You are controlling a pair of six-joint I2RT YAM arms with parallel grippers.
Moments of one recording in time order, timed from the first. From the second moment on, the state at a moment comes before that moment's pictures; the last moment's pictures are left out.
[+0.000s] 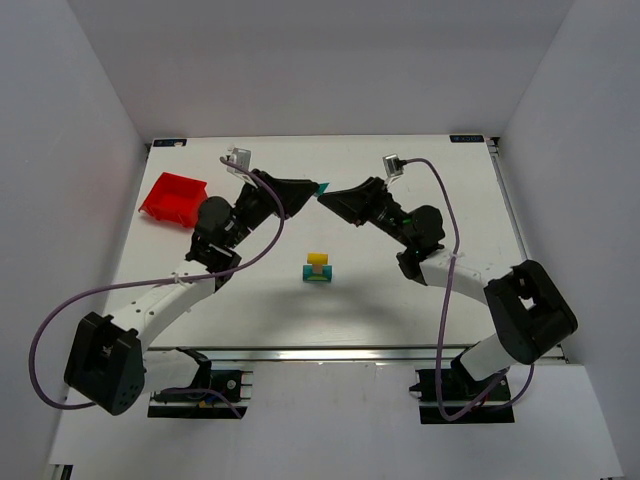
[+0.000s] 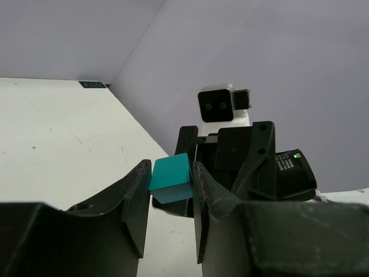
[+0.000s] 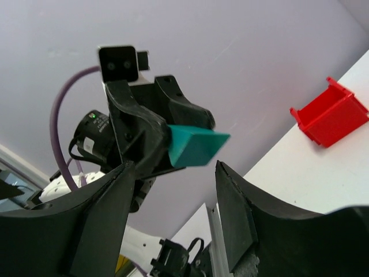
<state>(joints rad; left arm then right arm) -0.50 1.22 0.78 0.73 0.33 -0.76 0.59 1.51 0.75 1.23 -0.51 1.18</state>
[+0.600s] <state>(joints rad) -0.50 1.19 0.76 0.74 0.29 -0.78 0.63 1.54 0.78 1.24 -0.43 1.17</state>
